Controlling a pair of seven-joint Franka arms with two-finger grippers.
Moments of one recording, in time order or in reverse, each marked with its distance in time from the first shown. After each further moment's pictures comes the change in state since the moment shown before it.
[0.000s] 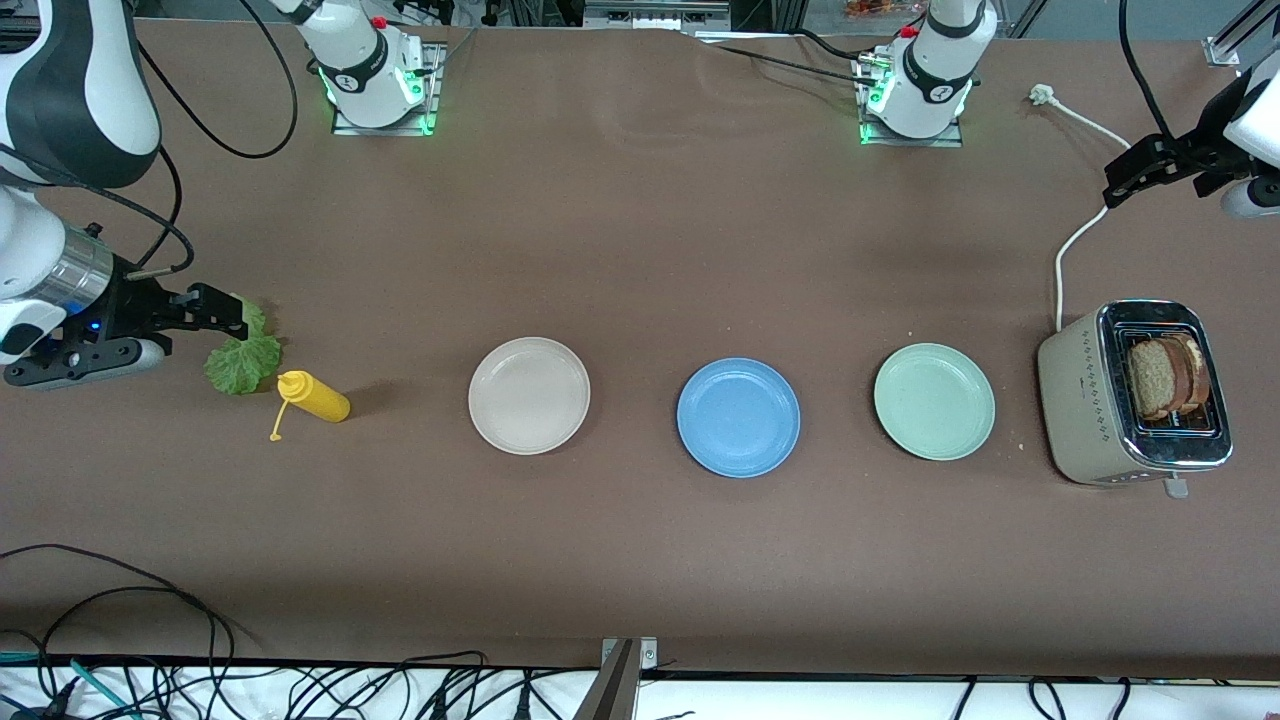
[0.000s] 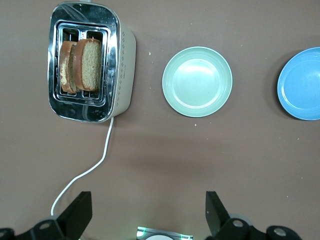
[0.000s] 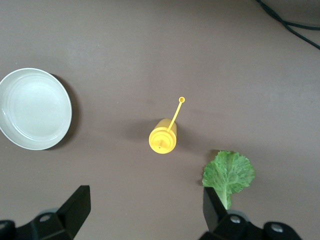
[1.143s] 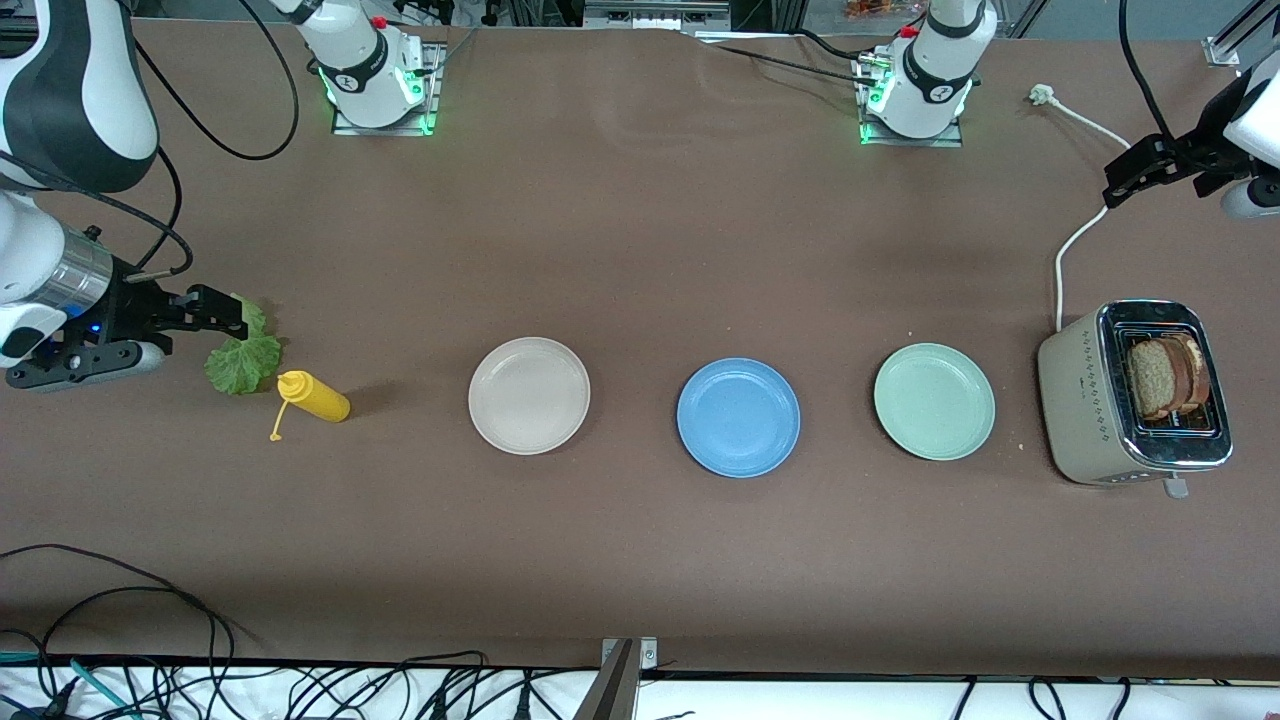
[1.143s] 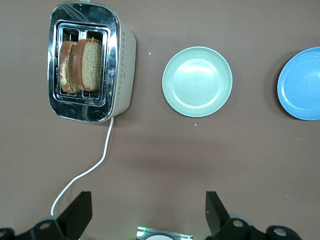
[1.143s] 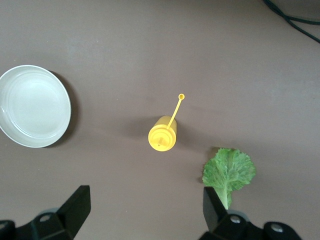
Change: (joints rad) left arm 0.000 0.000 0.000 0.000 0.000 0.000 0.000; right arm -0.002 0.011 -0.001 0.010 0.000 -0.017 0.000
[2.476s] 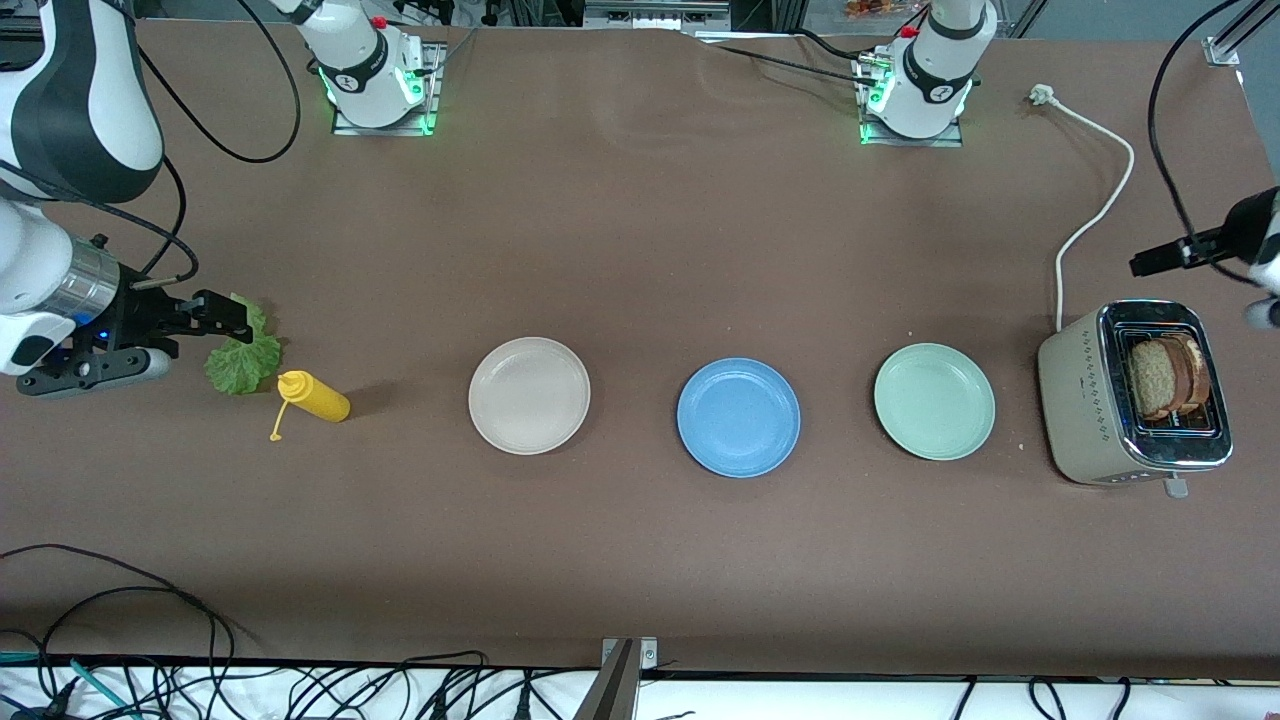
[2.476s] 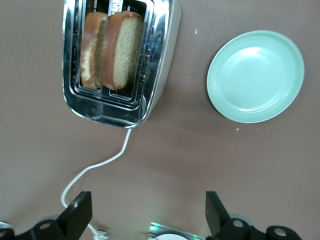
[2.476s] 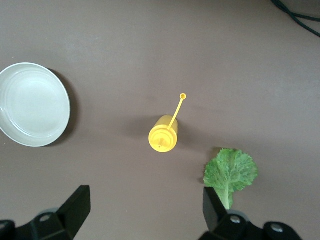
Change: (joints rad) left arm 0.142 0.249 -0.007 0.050 0.058 0.017 0.007; right arm 0.001 0.020 0.001 0.008 0.000 -0.003 -0.004
